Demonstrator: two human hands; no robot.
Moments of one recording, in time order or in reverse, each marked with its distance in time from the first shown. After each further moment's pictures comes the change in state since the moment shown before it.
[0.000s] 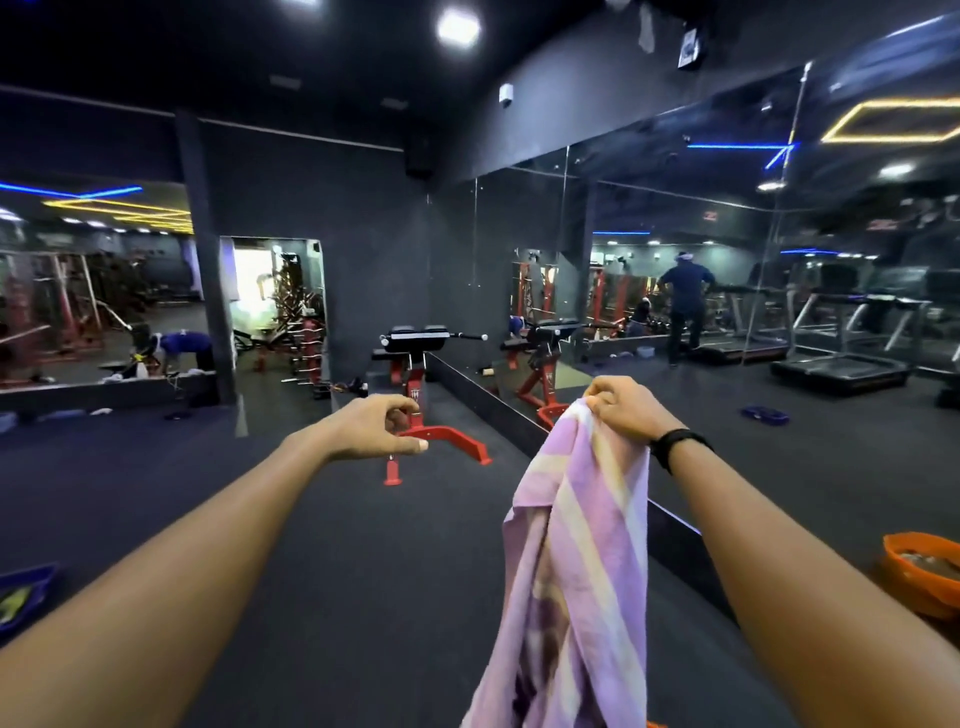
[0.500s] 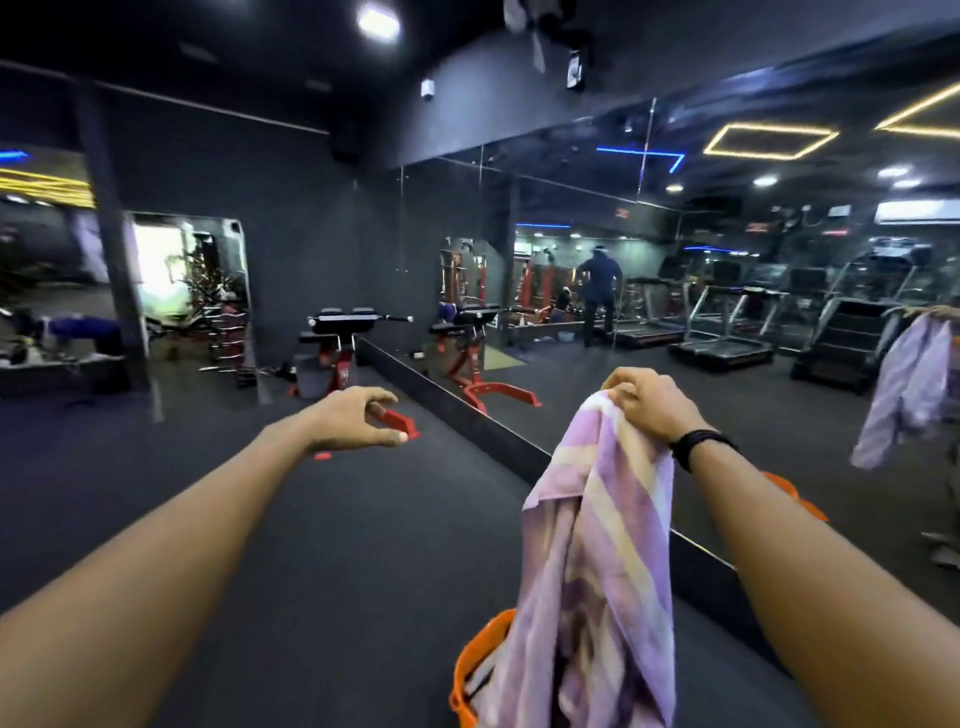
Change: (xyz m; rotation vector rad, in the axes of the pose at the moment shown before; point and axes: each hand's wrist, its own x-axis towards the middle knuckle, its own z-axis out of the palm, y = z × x) left_hand -0.215 0.173 0.052 -0.036 -0.046 0.087; right_hand -0.302 0.056 -0.167 -0.142 0.144 0.175
